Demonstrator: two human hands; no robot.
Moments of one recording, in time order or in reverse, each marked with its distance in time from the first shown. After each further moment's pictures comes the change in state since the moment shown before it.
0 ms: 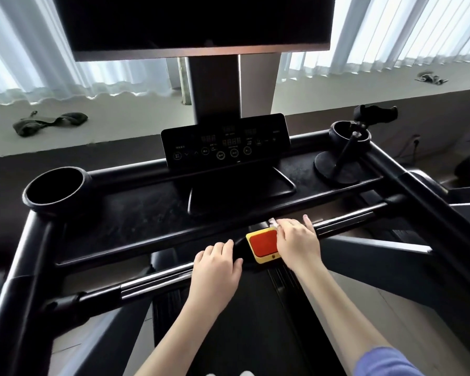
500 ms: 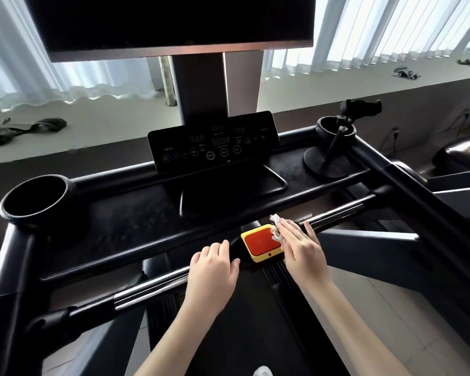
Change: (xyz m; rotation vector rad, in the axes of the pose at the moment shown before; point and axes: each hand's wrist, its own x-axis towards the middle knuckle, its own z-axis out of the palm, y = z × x) left_hand 0.002 -0.002 -0.003 0.014 -0.029 0.062; right_hand -0.036 0.026 0.013 0.062 0.153 -0.130
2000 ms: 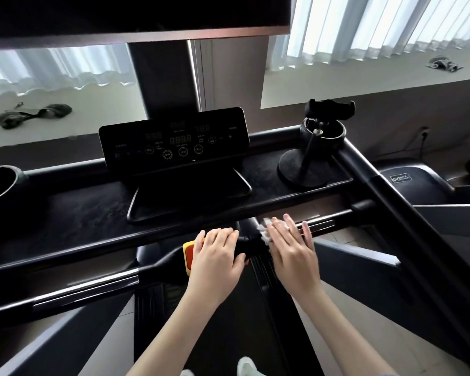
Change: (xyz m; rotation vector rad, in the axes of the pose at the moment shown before) left_hand 0.062 0.107 0.050 0.061 0.187 0.024; right_hand 0.021 0.107 -0.016 -0.091 0.096 -0.172
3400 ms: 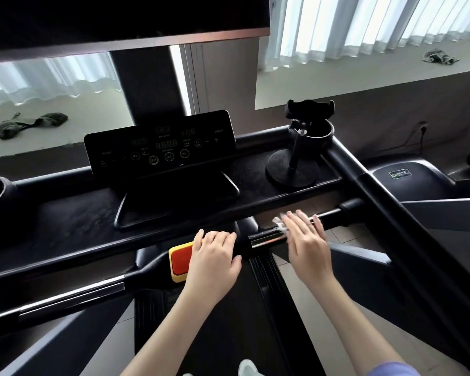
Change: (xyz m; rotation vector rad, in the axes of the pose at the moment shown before) left_hand 0.014 0.025 -0.010 0.019 -0.234 -0.029; right_hand 0.008 0.052 -0.006 0.061 0.041 0.120
